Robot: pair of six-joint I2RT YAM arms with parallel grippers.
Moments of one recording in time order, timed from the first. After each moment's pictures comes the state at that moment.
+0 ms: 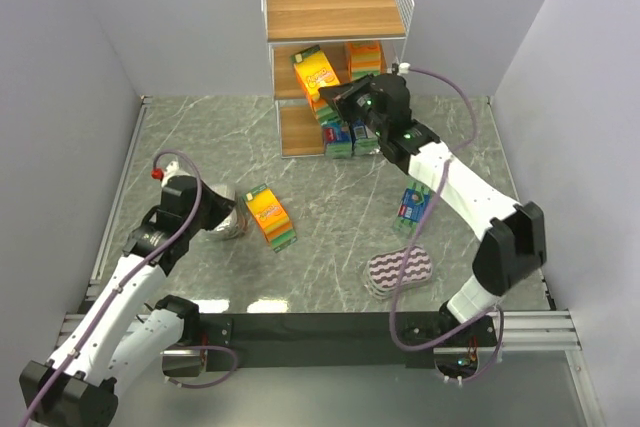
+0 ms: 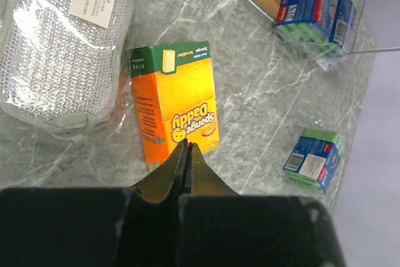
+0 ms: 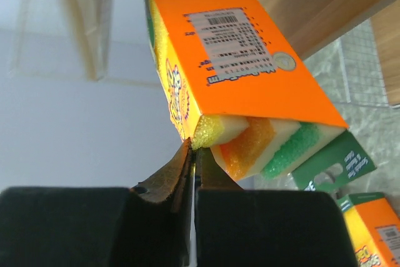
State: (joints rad) left arm -0.32 0.78 0.68 -0.50 -0.10 -0.96; right arm 0.53 1.58 1.43 0.01 0.03 1.30
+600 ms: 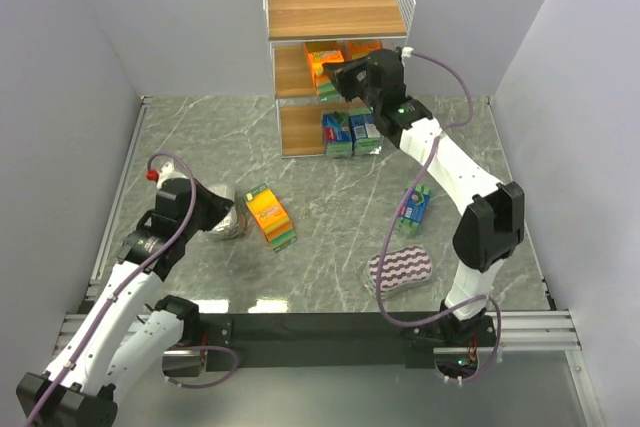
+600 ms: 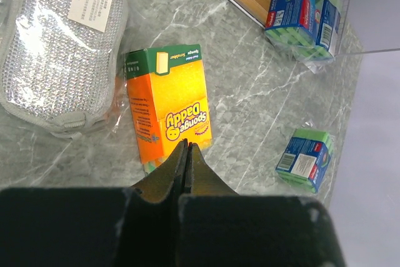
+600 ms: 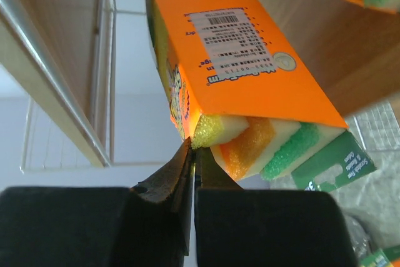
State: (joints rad) left arm -0.32 0.73 0.70 -0.53 -0.10 -0.97; right arm 0.48 1.77 1.68 -0.08 0.09 1.39
